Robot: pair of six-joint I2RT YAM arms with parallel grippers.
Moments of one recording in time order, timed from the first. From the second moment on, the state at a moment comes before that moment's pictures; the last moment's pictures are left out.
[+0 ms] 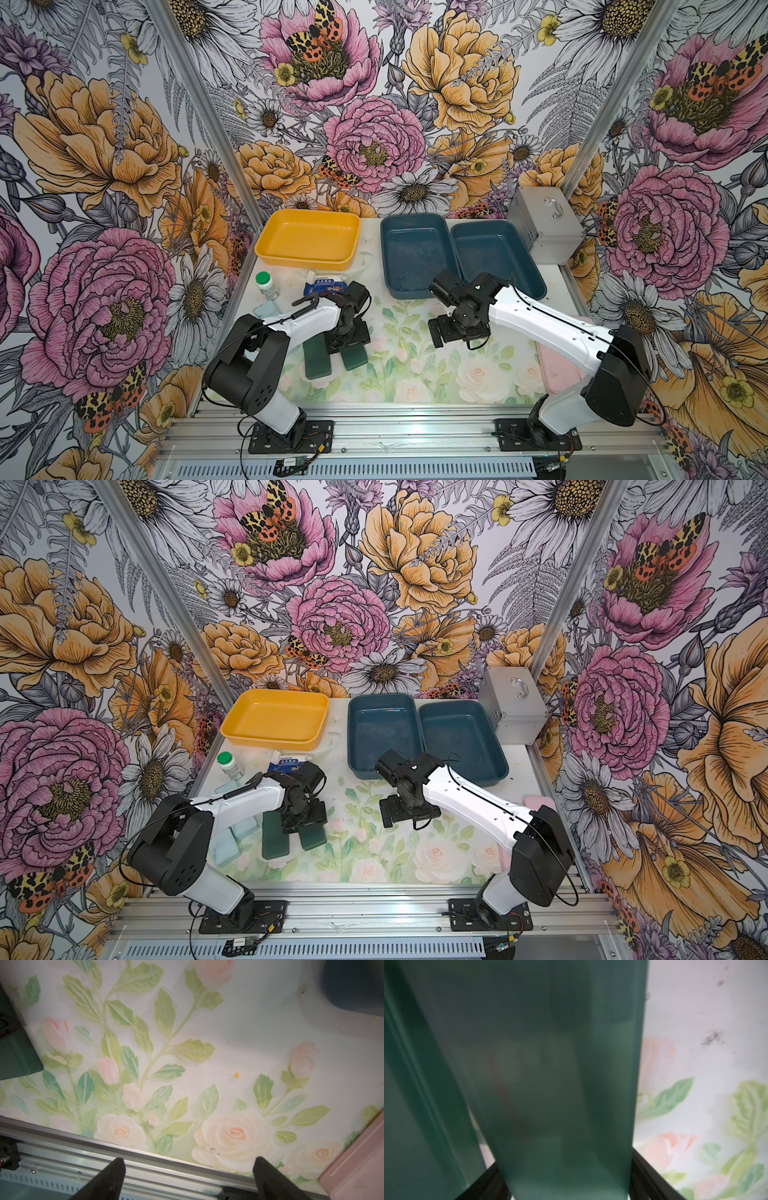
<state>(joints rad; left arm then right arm) -0.51 1.57 0.87 -0.82 0.00 -0.79 0.78 1.52 1.28 -1.23 -0.02 0.56</state>
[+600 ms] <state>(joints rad) -0.54 1.39 0.99 -0.91 0.05 -0.80 0.75 1.52 1.26 -1.21 -0.02 0.56</state>
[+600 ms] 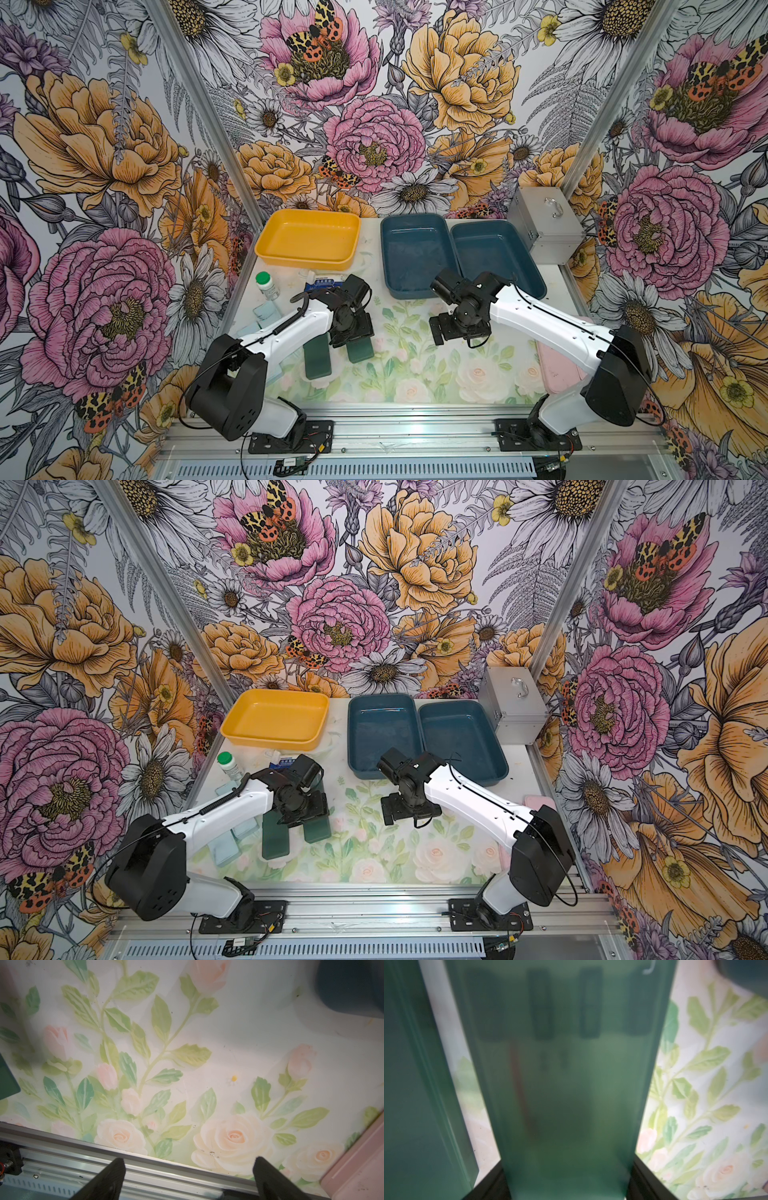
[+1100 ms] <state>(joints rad) -0.23 1.63 1.68 -1.08 0.15 -0.68 0.67 1.52 1.25 -1.19 -0.04 0.54</state>
